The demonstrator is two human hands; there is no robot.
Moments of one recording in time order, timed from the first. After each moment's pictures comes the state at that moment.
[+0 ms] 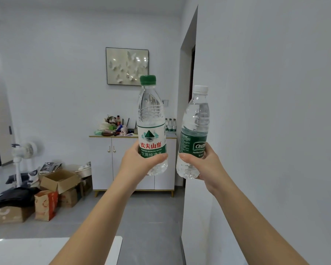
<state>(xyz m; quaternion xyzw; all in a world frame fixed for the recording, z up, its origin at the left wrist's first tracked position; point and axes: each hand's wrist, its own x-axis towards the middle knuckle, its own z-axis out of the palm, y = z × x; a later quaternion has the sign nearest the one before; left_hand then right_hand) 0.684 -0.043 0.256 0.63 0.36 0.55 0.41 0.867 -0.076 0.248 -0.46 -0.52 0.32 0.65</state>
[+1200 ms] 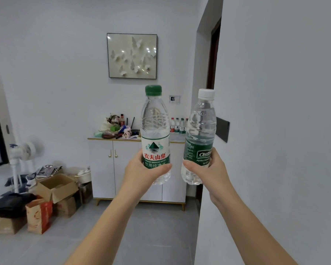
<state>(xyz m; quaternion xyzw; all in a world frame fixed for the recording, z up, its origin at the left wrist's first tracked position) 0.779 0.275 0.250 0.62 0.41 0.55 0.38 0.960 0.258 0.243 -0.46 -0.52 0.30 0.66</state>
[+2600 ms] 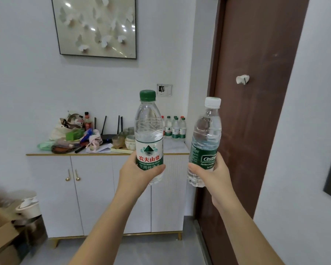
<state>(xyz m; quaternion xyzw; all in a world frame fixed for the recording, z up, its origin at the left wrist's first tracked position) 0.869 0.842 0.208 0.61 0.41 0.54 0.41 1.063 0.793 0.195 -0.51 -0.47 0.25 0.68</state>
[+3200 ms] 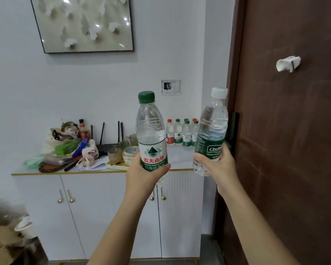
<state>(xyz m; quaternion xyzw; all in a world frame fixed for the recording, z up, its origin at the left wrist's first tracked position) 0.978 1.077 0.206 0.59 0.44 0.57 0.36 1.177 1.068 0.202 -0.48 -0.46 0.25 0.70</state>
